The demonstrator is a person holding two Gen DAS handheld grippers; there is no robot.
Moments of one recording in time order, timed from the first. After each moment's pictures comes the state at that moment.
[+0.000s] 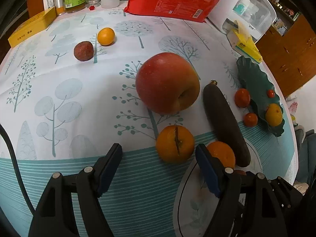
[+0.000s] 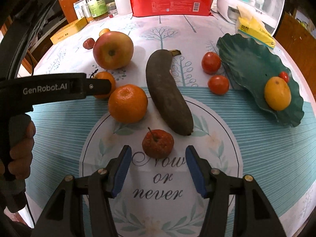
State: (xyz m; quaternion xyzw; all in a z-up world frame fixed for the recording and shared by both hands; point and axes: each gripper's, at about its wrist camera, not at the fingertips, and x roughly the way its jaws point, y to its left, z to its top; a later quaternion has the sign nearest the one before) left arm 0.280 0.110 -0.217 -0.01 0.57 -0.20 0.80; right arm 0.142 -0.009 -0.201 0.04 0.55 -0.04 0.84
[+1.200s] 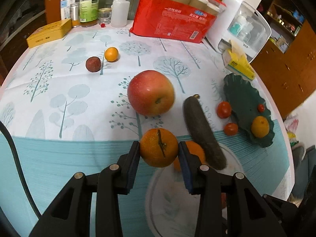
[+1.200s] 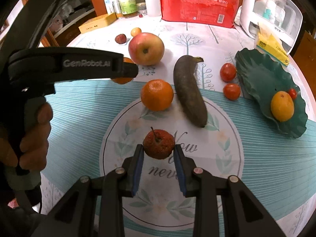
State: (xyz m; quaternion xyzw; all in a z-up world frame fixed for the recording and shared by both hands) left arm 0.229 0.098 -0.174 -0.05 0.51 -0.17 0.84; right arm 0.112 -0.001 -0.176 0.00 0.53 0.05 0.85
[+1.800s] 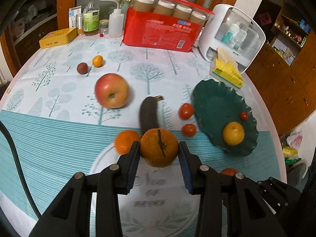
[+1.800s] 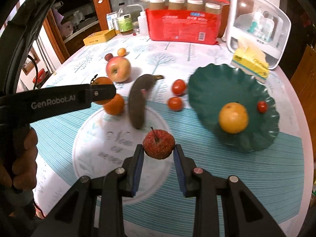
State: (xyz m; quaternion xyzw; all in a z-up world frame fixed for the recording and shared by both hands) left arm 0.172 0.011 -0.136 -0.07 0.48 -0.11 0.87; right arm 0.085 -0.109 -0.135 -0.02 0.48 0.08 0.87
